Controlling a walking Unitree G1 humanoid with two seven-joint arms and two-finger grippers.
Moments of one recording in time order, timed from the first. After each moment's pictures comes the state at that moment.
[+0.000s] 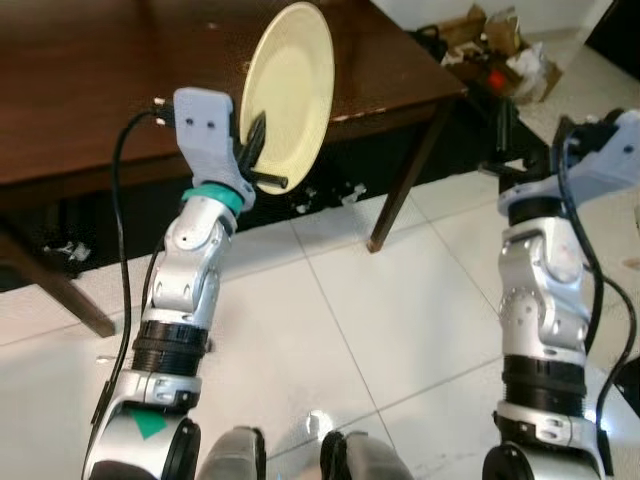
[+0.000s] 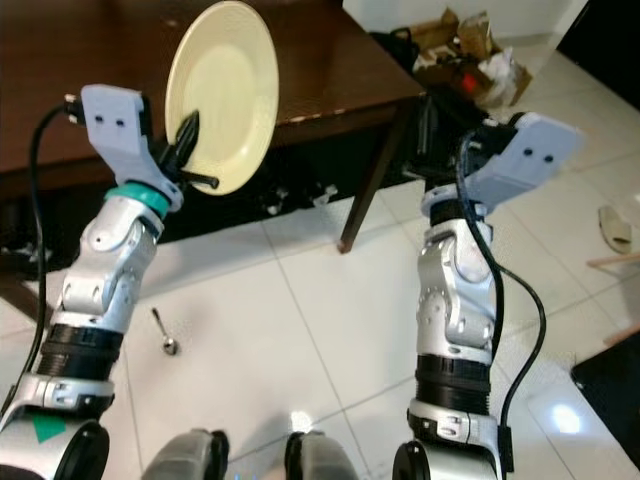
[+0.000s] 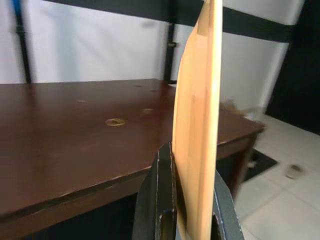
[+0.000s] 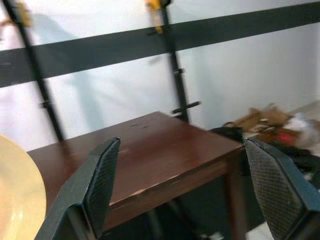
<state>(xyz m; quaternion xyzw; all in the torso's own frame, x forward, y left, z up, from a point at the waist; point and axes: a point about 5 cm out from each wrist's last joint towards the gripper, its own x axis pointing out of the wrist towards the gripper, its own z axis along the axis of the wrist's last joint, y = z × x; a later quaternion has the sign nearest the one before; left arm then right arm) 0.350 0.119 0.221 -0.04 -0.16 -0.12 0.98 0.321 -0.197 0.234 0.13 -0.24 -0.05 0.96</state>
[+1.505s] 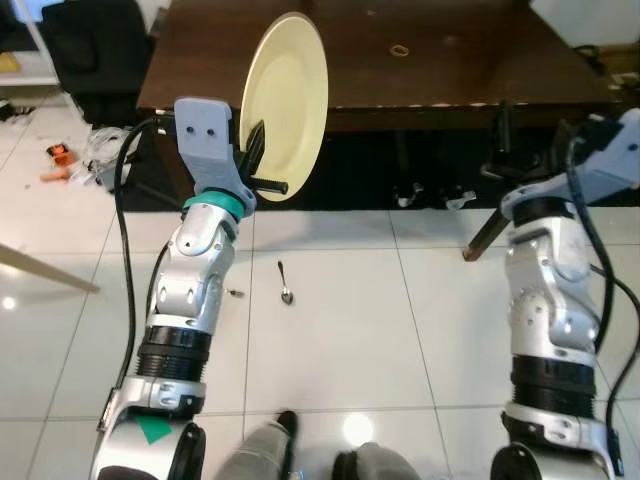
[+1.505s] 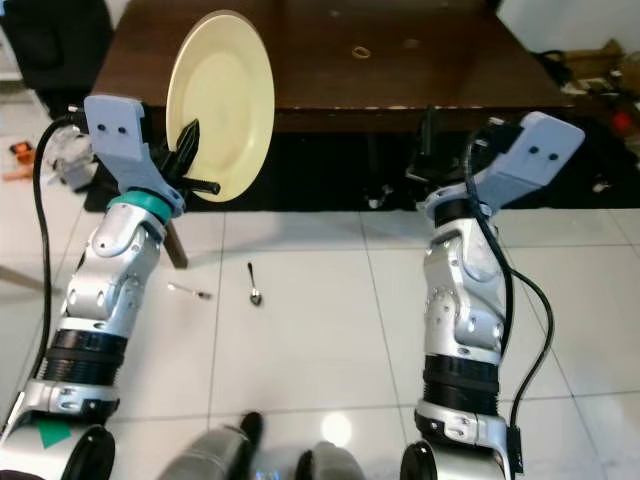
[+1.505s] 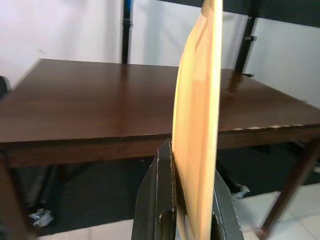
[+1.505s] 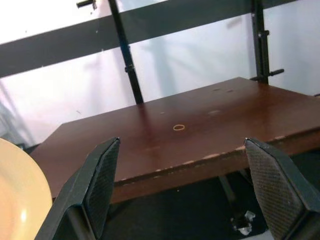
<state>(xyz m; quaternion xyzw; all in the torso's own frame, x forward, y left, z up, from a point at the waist) 0.350 0.109 0.215 -0.04 -0.14 -0.13 0.98 0.321 -0.206 0.232 0.14 -0.21 -0.06 0.96</state>
